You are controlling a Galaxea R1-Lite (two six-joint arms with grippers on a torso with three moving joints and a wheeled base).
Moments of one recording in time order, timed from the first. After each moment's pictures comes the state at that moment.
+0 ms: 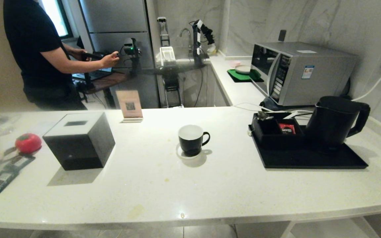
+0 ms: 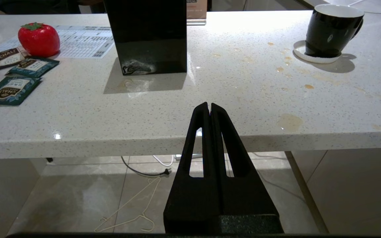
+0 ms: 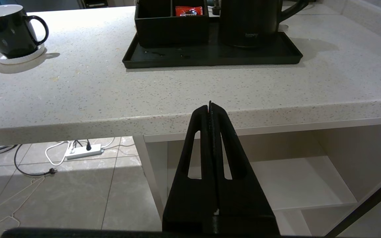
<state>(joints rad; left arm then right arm) -0.01 0.00 0.00 0.00 0.01 -0.01 0.00 0.00 0.00 0.00 -0.04 0.04</state>
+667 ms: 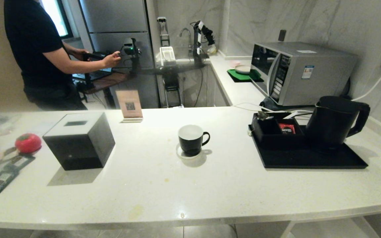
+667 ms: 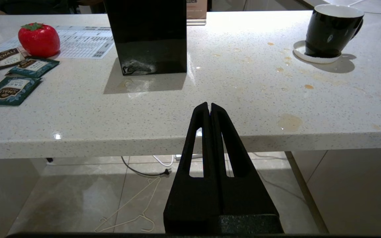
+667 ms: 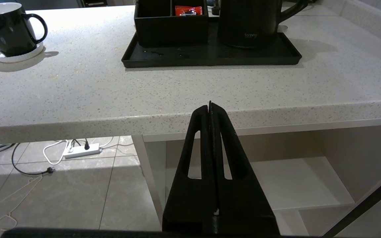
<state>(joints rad) -0.01 0.00 0.00 0.00 0.01 -0.01 0.00 0.00 0.00 0.00 -0.04 0.02</state>
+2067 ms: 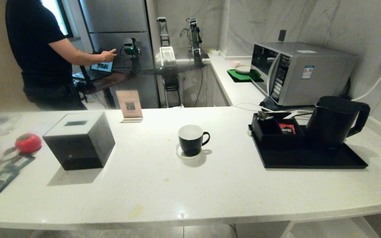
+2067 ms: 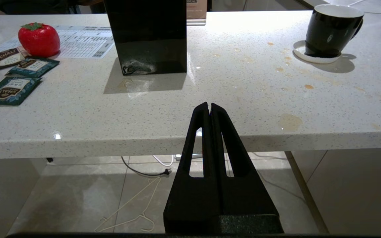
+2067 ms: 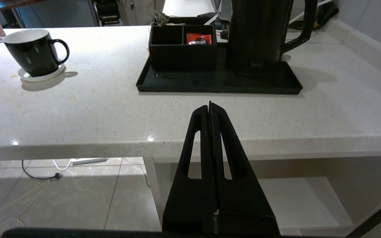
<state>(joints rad) -0.01 0.00 0.00 0.00 0.01 -0.01 0.00 0.13 -0.17 0.01 0.00 0.01</state>
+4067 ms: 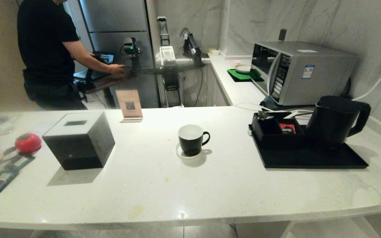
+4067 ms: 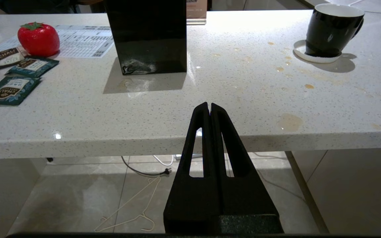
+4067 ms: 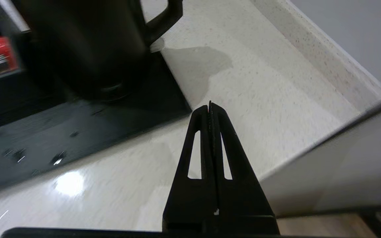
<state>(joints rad) -0.01 0.00 0.00 0.00 0.02 -0.01 -0.44 1.50 -0.59 -0.58 -0.08 -0.03</state>
